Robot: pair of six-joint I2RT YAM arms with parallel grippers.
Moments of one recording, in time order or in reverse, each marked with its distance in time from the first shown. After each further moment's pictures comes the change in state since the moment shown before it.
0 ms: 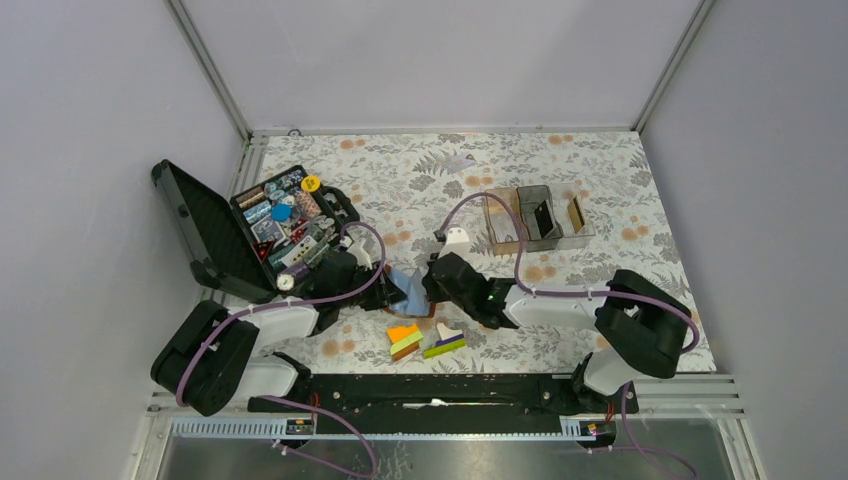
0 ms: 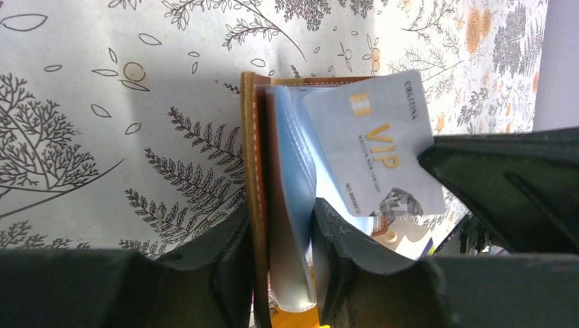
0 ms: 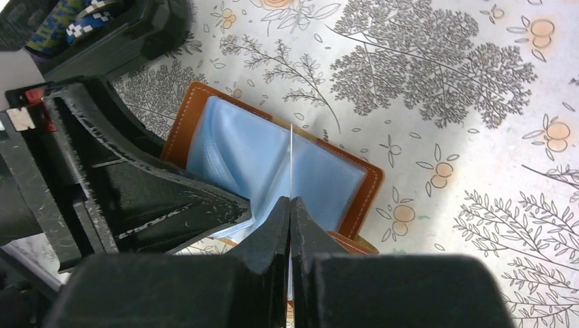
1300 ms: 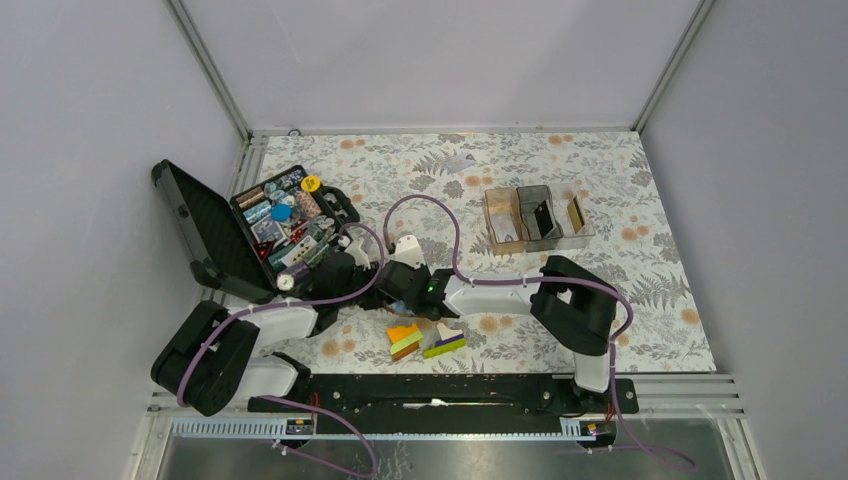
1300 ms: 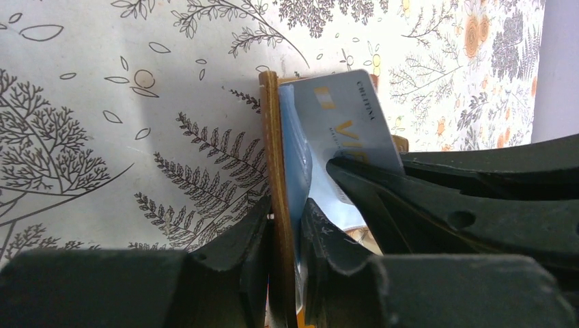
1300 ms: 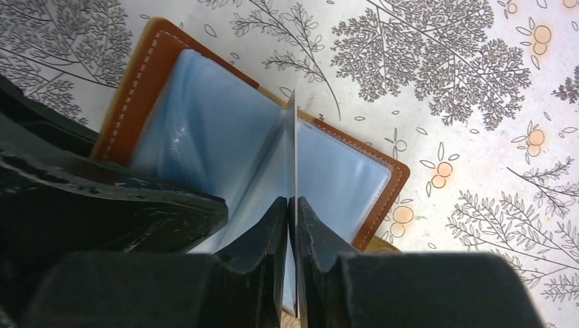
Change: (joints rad) left arm 0.011 0.000 -0.011 0.025 0.001 0.012; right arm 0.130 0.347 0.457 -0.498 0.211 -0.127
